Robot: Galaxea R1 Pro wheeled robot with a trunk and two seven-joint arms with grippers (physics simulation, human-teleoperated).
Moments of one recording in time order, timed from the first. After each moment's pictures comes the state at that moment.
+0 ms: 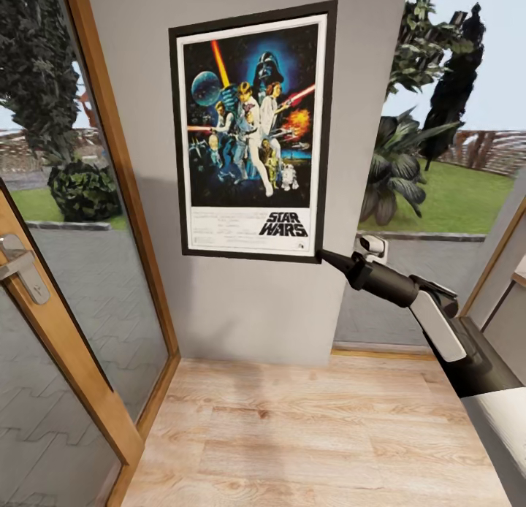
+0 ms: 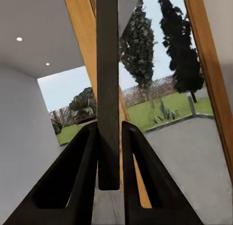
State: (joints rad) left arm 0.06 0.06 0.16 -0.96 0.02 0.19 -0.15; right arm -0.80 -0.32 0.21 -1.31 -0.89 0.45 0.99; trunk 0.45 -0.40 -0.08
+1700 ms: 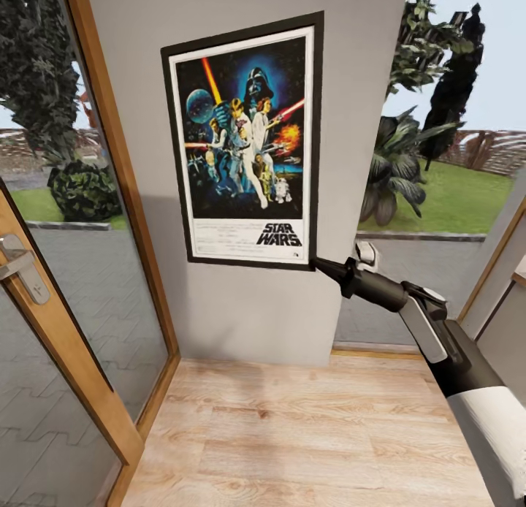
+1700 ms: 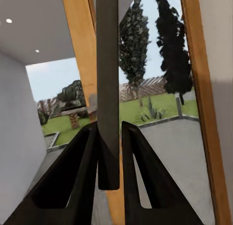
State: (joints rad) left arm 0.06 0.06 0.16 -0.96 0.02 0.19 -0.15; right arm -0.80 -0.26 0.17 -1.22 -0.72 0.33 1.08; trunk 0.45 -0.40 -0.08
